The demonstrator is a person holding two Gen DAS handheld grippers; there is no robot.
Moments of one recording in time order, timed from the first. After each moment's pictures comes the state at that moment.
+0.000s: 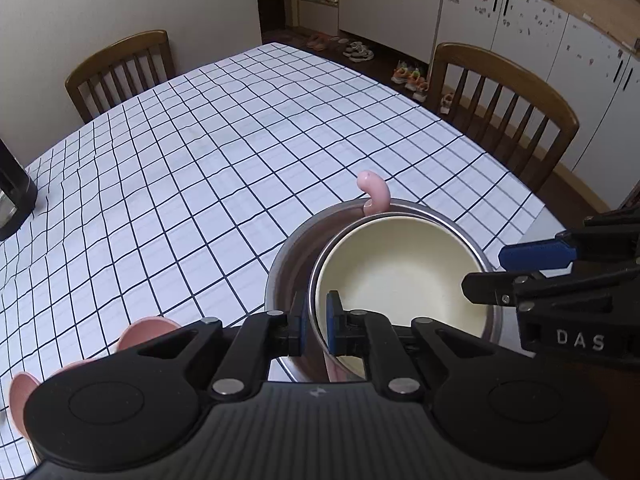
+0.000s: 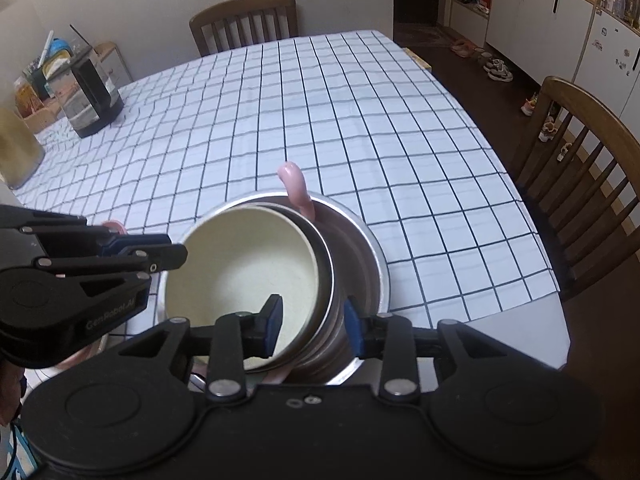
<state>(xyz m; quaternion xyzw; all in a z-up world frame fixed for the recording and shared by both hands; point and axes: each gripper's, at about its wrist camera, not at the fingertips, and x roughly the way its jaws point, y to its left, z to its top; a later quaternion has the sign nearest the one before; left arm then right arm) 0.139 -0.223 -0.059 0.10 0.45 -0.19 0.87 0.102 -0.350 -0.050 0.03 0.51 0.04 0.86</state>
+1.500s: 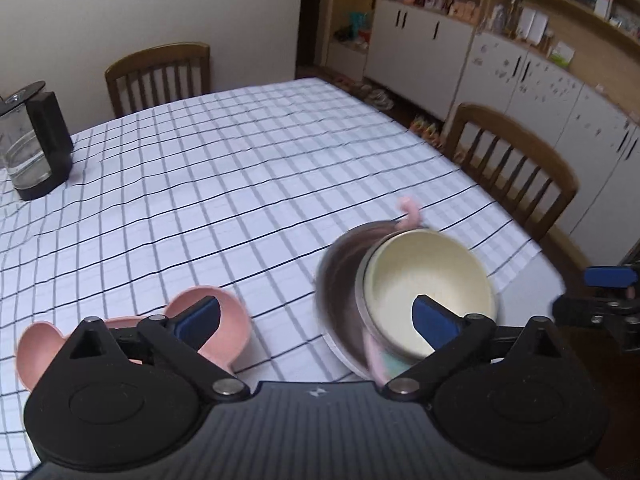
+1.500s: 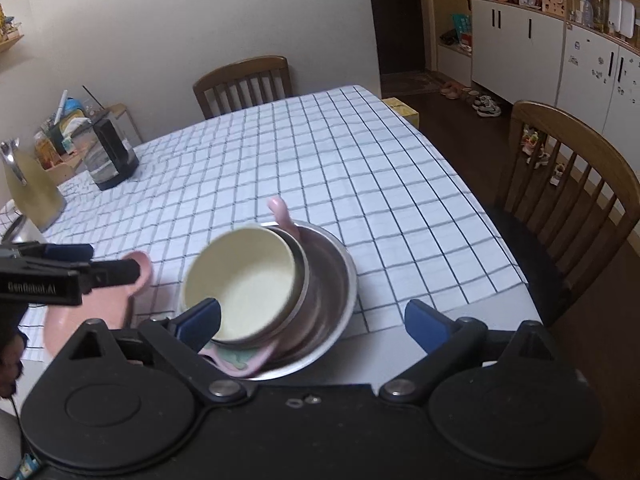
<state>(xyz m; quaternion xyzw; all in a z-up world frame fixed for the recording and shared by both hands) 0.110 -0.160 -0.051 0.03 0.41 -0.16 0.90 0.038 -0.382 -0.032 0.07 0.42 0.03 0.90</state>
